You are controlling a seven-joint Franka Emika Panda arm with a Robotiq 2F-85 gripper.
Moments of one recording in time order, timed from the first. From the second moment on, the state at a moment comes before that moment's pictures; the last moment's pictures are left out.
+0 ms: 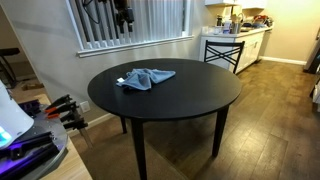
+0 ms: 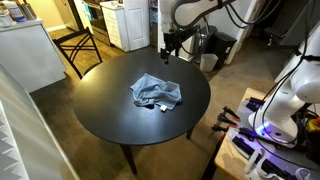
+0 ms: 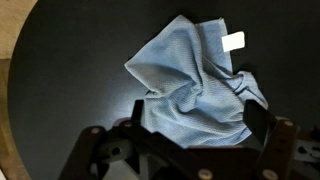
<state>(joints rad) 0.13 0.16 0.11 -1.92 -0.13 2.00 0.38</state>
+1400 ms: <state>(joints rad) 0.12 0.54 0.05 -1.71 0.04 2.08 0.38</state>
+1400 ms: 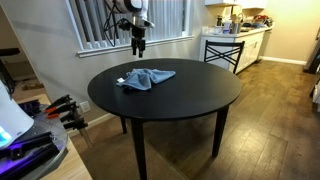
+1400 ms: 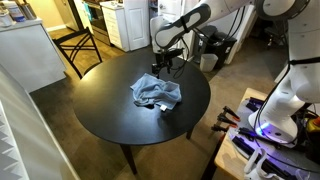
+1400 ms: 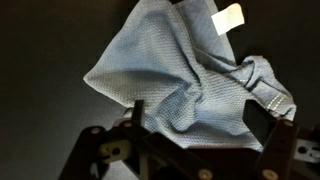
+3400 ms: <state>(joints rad) 0.14 0.94 -0.03 -1.38 0.24 1.99 0.74</state>
